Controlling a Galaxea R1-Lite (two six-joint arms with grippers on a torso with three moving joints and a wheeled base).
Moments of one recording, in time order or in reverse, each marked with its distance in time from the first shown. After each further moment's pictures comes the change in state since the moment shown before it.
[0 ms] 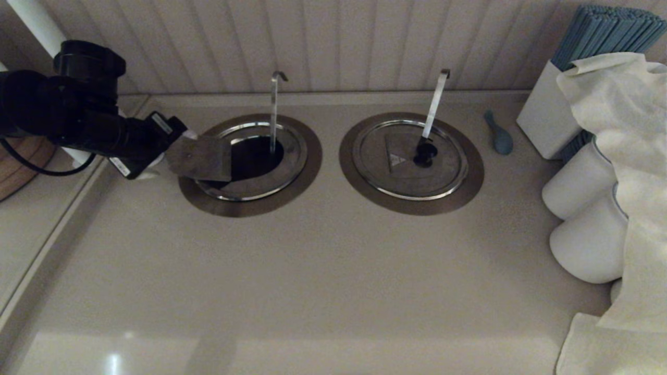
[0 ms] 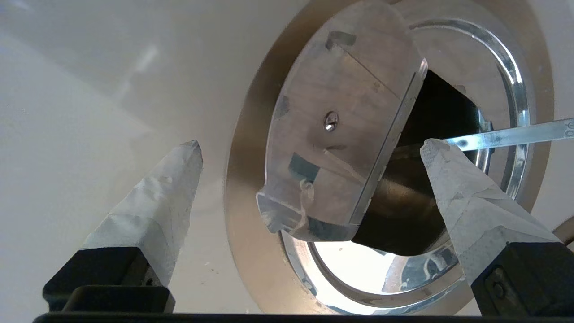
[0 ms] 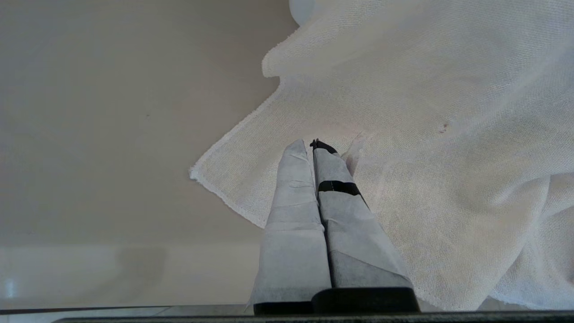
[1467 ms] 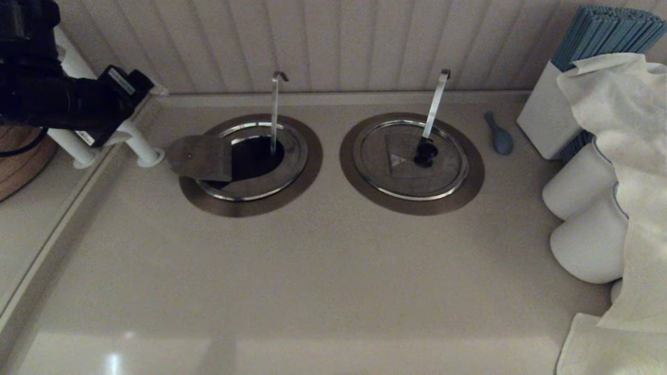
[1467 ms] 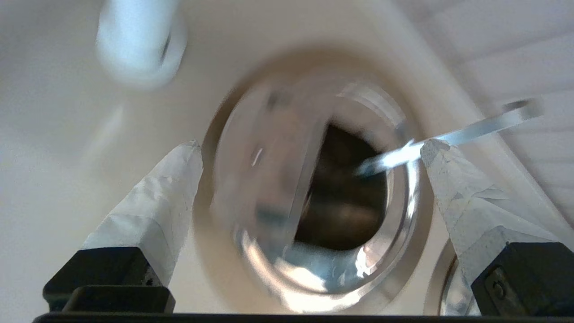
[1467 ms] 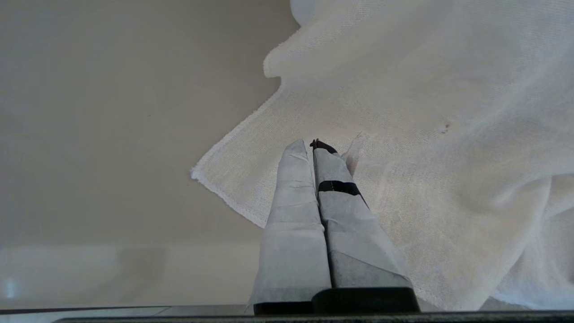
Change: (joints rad) left arm 0.001 -0.159 0.076 -0.132 -0.001 0.013; right arm -0.001 0.000 0.000 0.000 0.000 0.000
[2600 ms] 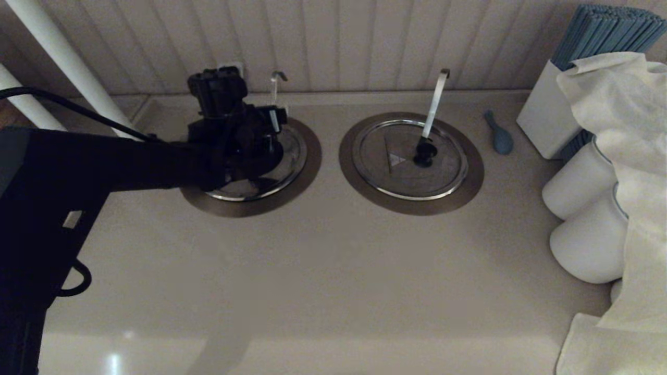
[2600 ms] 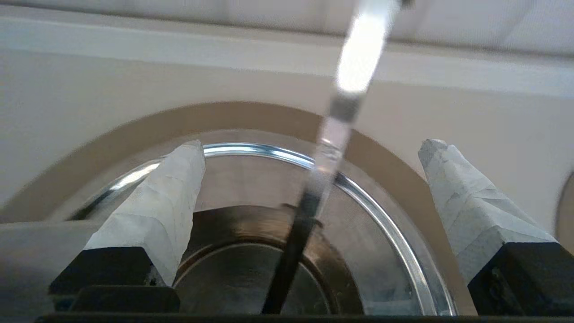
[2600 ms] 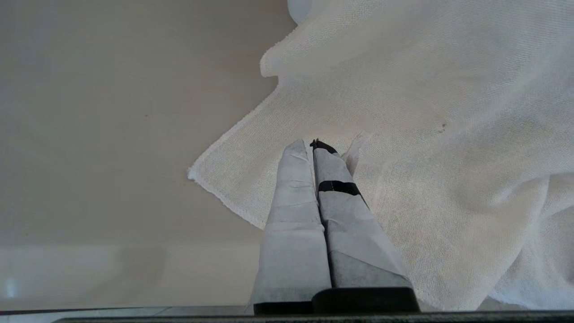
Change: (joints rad) left arm -0.349 0.422 -0.055 -0.789 0.303 0.654; right arm 0.000 0.000 0.000 0.000 0.000 0.000
